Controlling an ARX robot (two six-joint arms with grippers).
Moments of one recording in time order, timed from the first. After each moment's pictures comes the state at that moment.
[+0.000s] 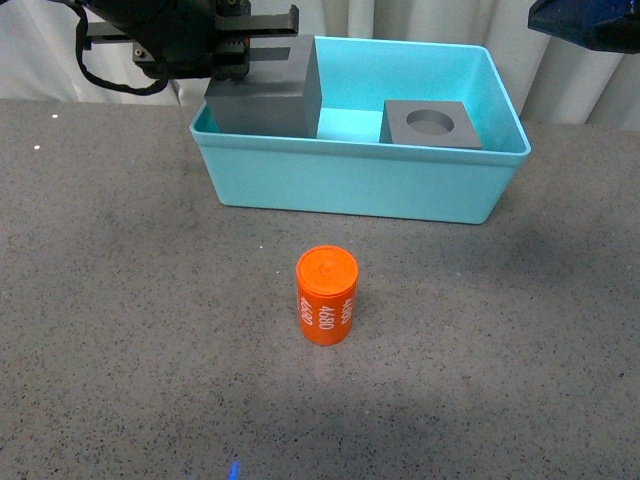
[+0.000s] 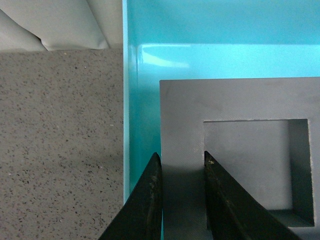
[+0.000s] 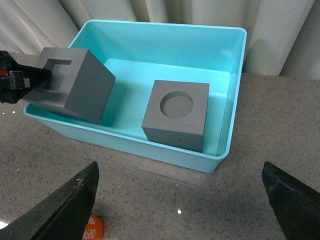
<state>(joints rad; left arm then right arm) -0.27 2.08 1.37 0.07 -0.09 -0.15 0.25 1.41 0.74 0.18 -0.09 0.12</state>
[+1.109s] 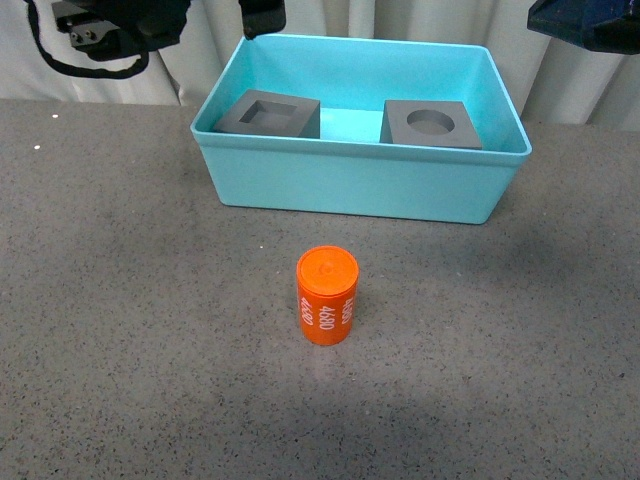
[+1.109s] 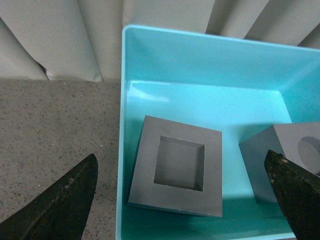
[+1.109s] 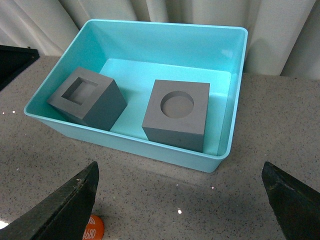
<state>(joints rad) -0.26 1.95 1.20 0.28 -0.04 -0.22 0.25 1.41 0.74 0.18 -0.09 0.12</state>
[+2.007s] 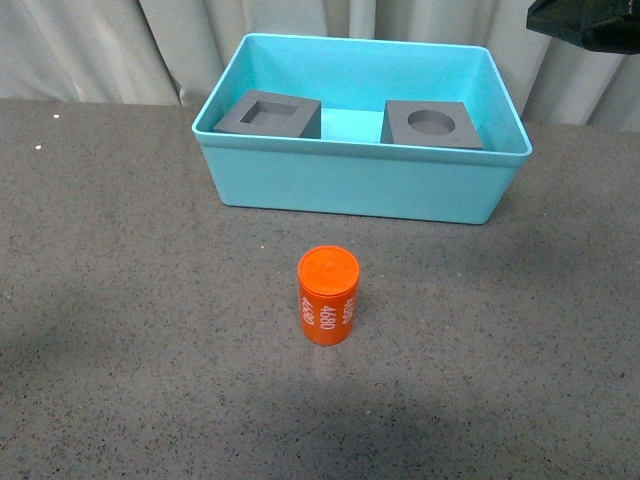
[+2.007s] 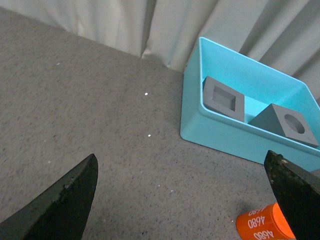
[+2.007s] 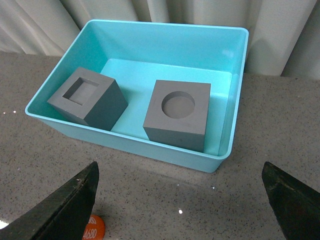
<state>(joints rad) -0.04 0.93 0.17 0.50 -0.01 -0.35 0.25 1.41 0.74 0.18 -0.09 0.12</state>
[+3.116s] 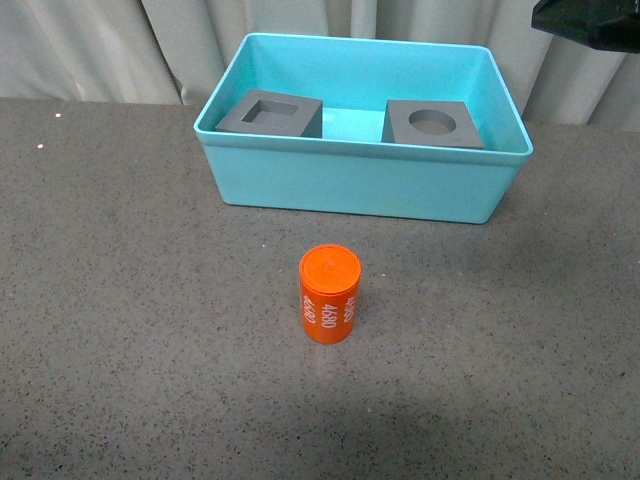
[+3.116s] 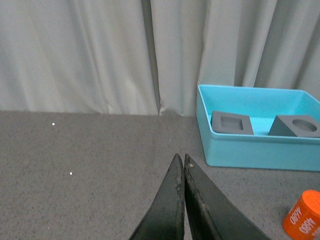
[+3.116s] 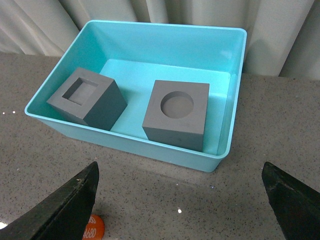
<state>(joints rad) 0.00 0.01 0.02 0.00 0.00 -0.01 0.25 1.41 0.74 0.18 -0.09 0.12</state>
